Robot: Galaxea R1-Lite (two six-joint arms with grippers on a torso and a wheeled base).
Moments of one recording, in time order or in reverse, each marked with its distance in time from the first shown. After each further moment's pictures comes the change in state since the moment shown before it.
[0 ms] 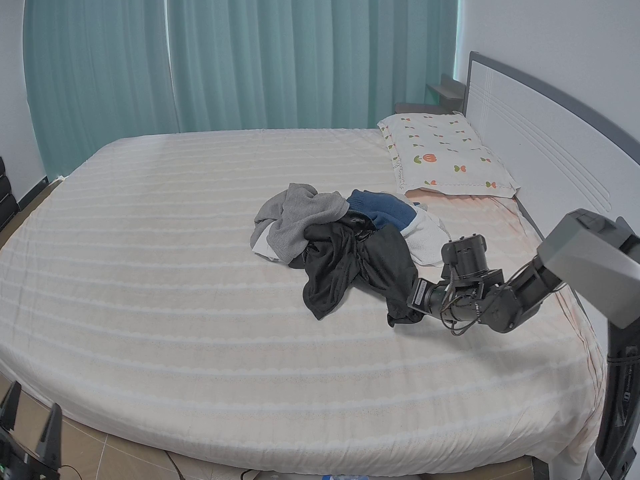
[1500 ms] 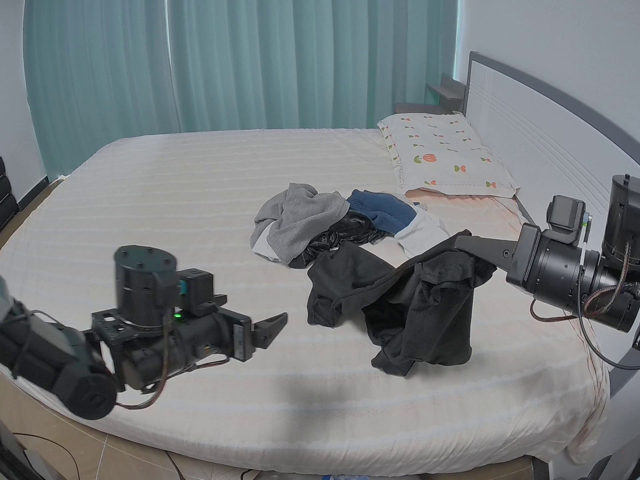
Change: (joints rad) left arm -0.564 1.732 -0.470 -0.730 0.095 -0.028; right arm 0.206 -0.811 0.383 -0.041 0.035 -0.040
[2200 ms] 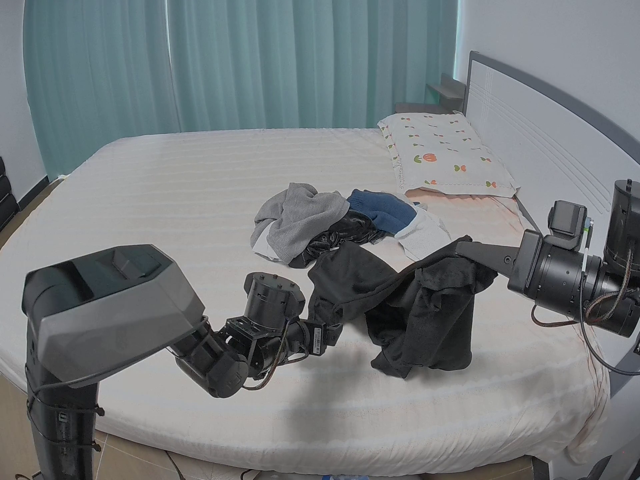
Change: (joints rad) left arm -0.023 0.543 -0.393 -0.026 0.034 -0.106; right arm 0.006 -0.010 0.017 -0.002 -0.003 0.001
